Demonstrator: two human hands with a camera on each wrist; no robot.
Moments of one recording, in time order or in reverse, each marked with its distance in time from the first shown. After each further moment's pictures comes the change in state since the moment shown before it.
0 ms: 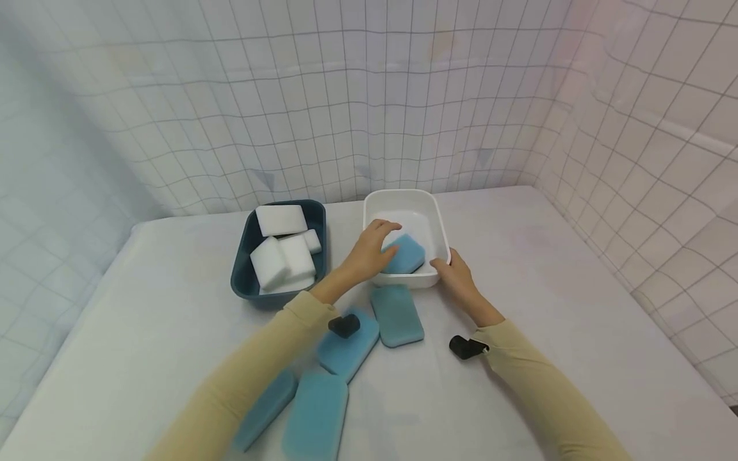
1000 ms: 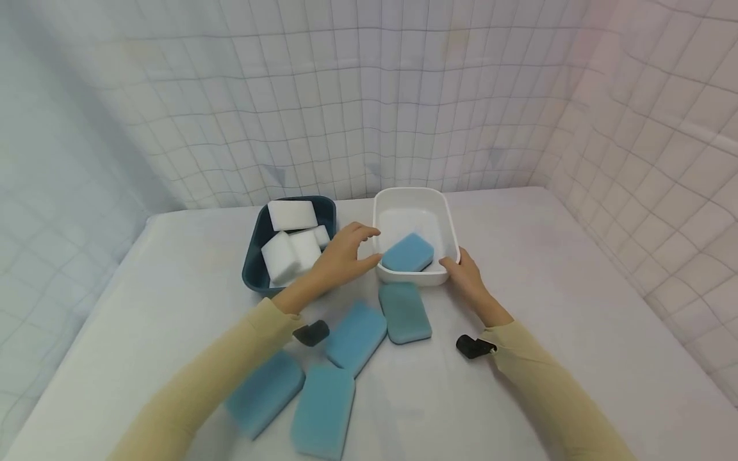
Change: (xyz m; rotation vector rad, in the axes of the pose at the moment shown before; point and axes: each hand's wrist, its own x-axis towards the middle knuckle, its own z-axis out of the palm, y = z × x) left_hand -0.047 -0.008 -0.048 0.124 -0.005 -0.033; right_hand 0.000 -0.005 0.001 -0.034 -0.004 0.070
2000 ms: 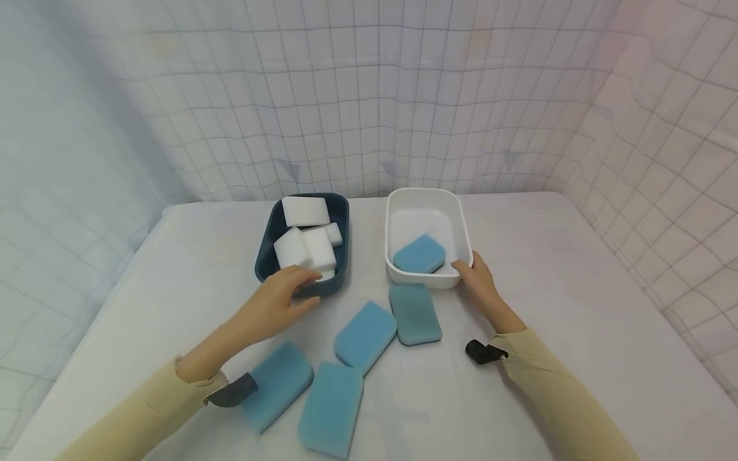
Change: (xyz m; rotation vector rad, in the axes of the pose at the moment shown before) left_hand -0.121 -0.019 -0.053 0.073 0.012 -0.072; right_hand -0.004 0.000 0.002 0.031 -0.024 -0.008
